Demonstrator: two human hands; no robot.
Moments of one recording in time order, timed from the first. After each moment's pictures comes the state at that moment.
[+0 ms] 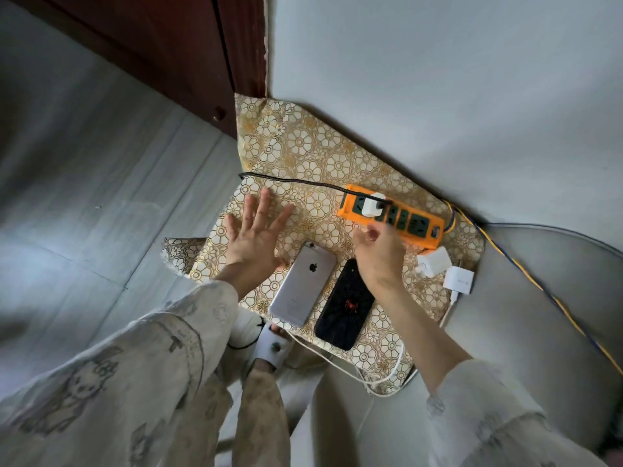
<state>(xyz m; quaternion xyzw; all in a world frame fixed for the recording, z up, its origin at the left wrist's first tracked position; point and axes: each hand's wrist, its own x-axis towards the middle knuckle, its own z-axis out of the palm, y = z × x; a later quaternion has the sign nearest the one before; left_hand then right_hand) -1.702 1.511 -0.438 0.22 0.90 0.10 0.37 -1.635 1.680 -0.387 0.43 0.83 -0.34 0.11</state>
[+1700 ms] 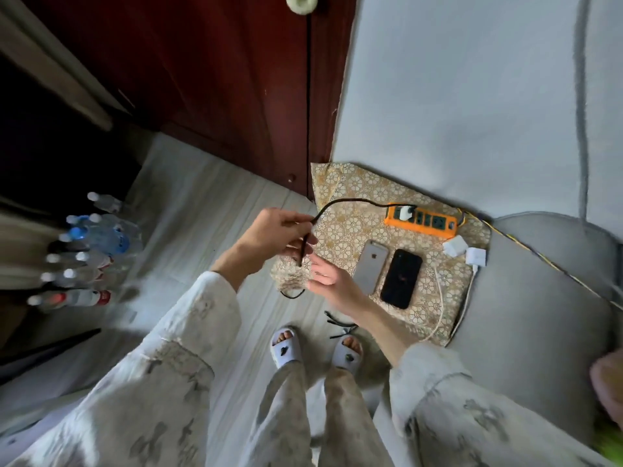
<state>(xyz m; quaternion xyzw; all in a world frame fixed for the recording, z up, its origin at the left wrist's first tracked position) -1.701 1.365 -0.143 0.02 0.73 0.54 0.42 -1.585 1.477 -0.204 0.22 0.70 -0.62 0.29</state>
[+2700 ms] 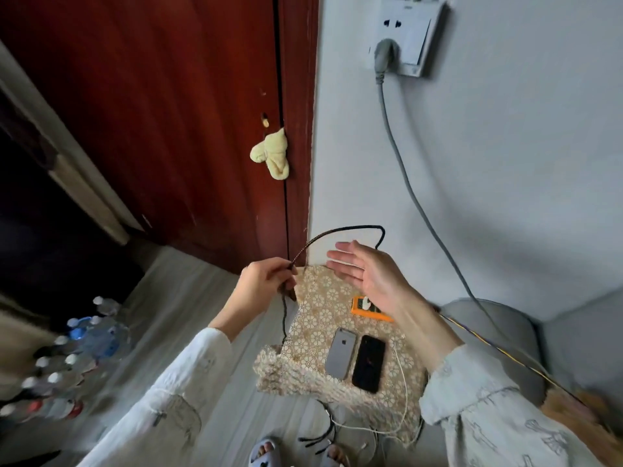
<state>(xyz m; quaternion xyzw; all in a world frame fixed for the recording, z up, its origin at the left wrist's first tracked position) -1.664 1.382 -0.015 0.16 0.80 0.55 0.18 -1.598 1.572 0.006 0.23 0.56 -0.80 0.03</state>
